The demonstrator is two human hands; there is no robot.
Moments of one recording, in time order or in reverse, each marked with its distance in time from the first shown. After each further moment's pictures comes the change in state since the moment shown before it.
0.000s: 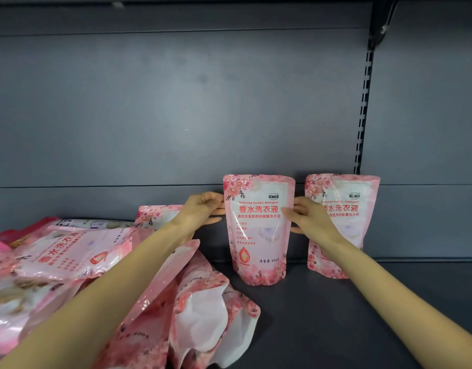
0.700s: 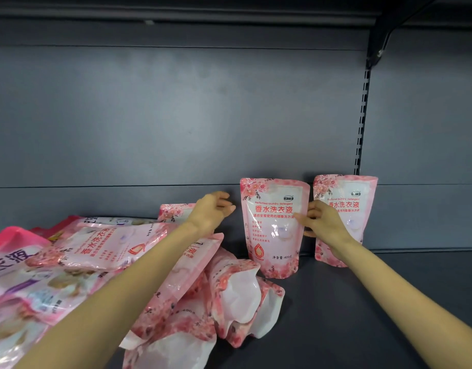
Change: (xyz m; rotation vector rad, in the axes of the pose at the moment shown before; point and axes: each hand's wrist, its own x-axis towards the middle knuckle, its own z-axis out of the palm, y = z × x) left_hand -0.027 0.007 -0.028 0.427 0.023 0.127; right_hand -0.035 -0.019 0.016 -0.007 0.132 0.065
